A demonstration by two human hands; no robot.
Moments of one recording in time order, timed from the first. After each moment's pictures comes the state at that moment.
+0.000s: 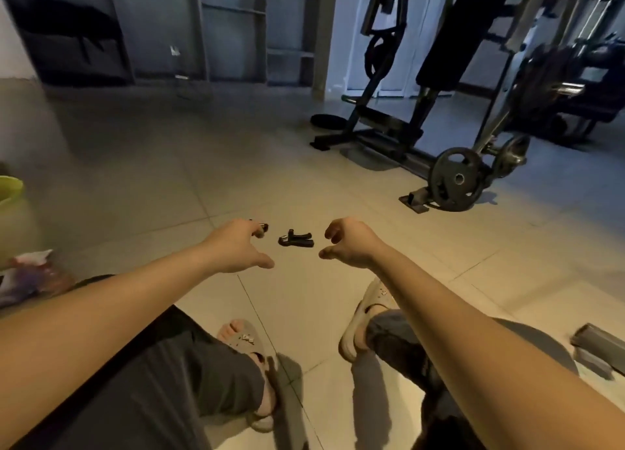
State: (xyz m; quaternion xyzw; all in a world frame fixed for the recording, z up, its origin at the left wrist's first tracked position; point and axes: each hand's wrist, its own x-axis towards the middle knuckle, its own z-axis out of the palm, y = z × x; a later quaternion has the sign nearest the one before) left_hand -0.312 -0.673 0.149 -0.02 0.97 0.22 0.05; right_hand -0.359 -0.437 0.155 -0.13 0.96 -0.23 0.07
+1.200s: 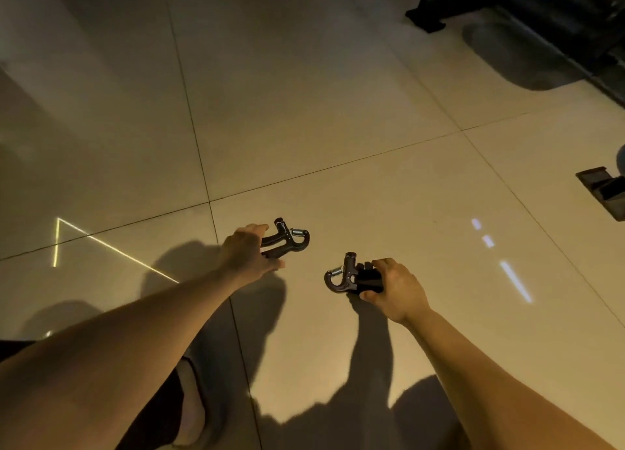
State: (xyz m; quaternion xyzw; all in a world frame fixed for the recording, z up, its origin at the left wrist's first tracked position) left_hand -0.822 -0.842 -0.164 -0.14 0.96 0.23 0.10; right_hand -0.868 -0.528 -0.166 -0.15 0.95 -0.15 0.24
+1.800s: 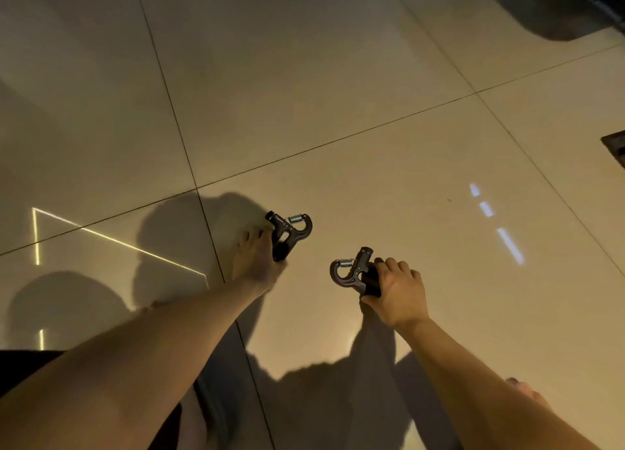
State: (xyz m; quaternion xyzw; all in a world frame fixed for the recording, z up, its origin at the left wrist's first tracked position) left_hand -0.837 -0.834 -0.249 -0.17 0.96 0.17 0.11; right_hand -0.855 -0.552 -0.232 -0.14 0.97 -0.01 0.21
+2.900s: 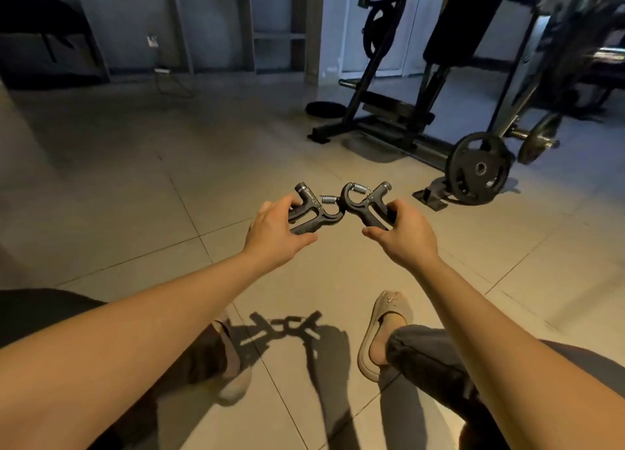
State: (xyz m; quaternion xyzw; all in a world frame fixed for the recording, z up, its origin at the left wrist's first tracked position) left_hand -0.534 -0.669 0.092 0.04 0.92 0.35 -0.14; right_hand -0.548 -0.427 0.109 0.02 0.95 -0.29 -0.12
